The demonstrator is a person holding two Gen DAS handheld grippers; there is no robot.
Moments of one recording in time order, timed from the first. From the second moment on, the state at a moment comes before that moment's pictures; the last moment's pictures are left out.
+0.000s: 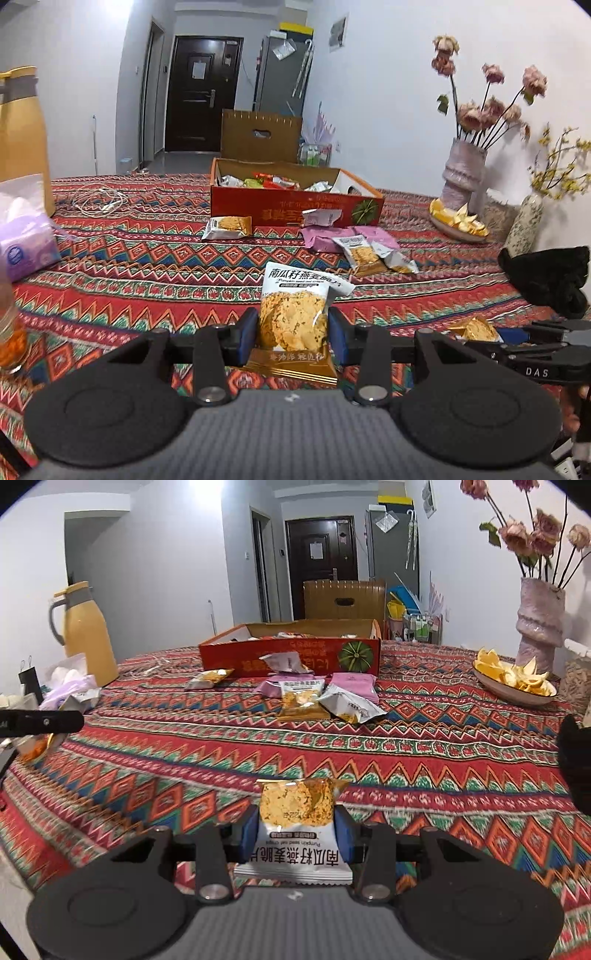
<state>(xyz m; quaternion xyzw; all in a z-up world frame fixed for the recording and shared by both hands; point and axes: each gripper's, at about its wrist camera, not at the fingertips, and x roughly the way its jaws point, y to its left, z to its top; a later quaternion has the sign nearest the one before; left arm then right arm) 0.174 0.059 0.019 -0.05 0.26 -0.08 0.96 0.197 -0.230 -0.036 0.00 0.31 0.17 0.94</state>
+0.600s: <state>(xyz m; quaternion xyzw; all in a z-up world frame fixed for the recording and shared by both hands) 0.125 0.058 0.030 -0.06 0.23 -0.09 0.97 0.150 -0.222 -0.016 -0.02 0.28 0.17 0.94</state>
